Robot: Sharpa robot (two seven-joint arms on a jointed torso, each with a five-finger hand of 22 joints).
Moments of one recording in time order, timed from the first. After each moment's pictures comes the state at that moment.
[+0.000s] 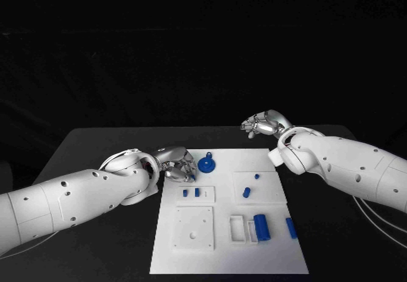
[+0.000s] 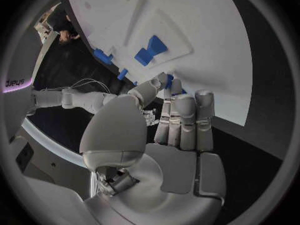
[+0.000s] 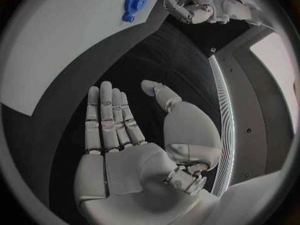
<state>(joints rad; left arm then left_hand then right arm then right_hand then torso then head) 1.30 -0.67 -0.11 1.35 -1.30 -0.20 0.02 1.16 -0.09 0.67 -0.27 0.06 1.04 0.10 0.34 0.50 1.27 0.02 0.28 0.09 1.24 -0.08 1.35 0.44 0.04 1.03 -0.16 0.98 1.31 1.32 -0.65 -0.03 1.10 -0.65 -0.40 0.10 0.91 -0.13 0.52 -0.26 0.67 0.83 0.20 0.25 0.50 0.73 0.14 0.95 0.31 0.94 0.07 0.71 0.71 0.25 0.77 0.21 0.38 1.24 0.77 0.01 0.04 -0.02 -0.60</state>
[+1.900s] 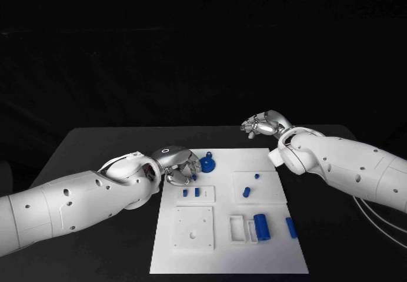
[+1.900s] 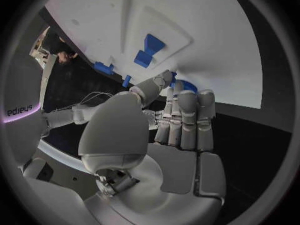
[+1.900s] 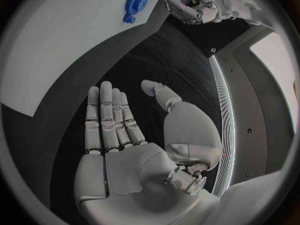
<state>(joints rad) 1.30 -0.68 -0.13 1.38 -1.48 -0.31 0.07 1.22 -0.20 0.68 -0.28 0.06 0.92 0.14 0.27 0.46 1.18 0.08 0.20 0.07 1.20 -0.04 1.34 0.41 0.03 1.00 -0.14 0.97 1.31 1.32 -0.65 -0.03 1.10 -0.65 -0.39 0.10 0.91 -0.13 0.52 -0.26 0.67 0.82 0.20 0.25 0.50 0.73 0.14 0.95 0.31 0.94 0.07 0.71 0.71 0.25 0.77 0.21 0.38 1.25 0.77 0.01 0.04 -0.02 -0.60</state>
